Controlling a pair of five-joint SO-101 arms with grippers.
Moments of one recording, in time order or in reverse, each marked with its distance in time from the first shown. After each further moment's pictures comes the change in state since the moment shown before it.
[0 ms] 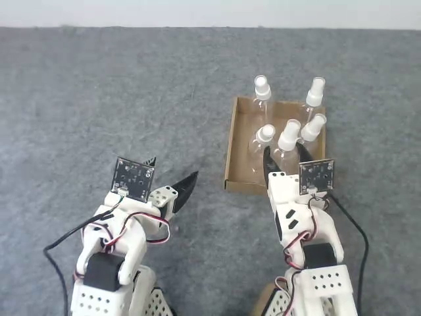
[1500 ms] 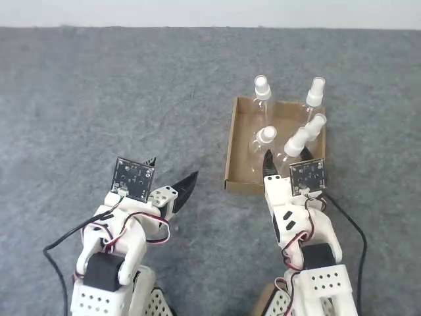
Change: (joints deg) left arm 0.0 0.0 0.0 0.0 0.0; right arm -1.5 0.0 0.1 2.3 3.6
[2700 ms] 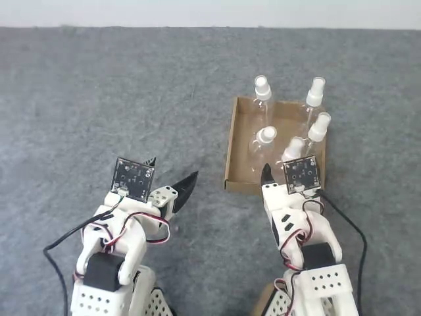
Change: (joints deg) left arm 0.0 0.0 0.0 0.0 0.0; right arm -1.6 0.0 -1.2 10.6 0.3
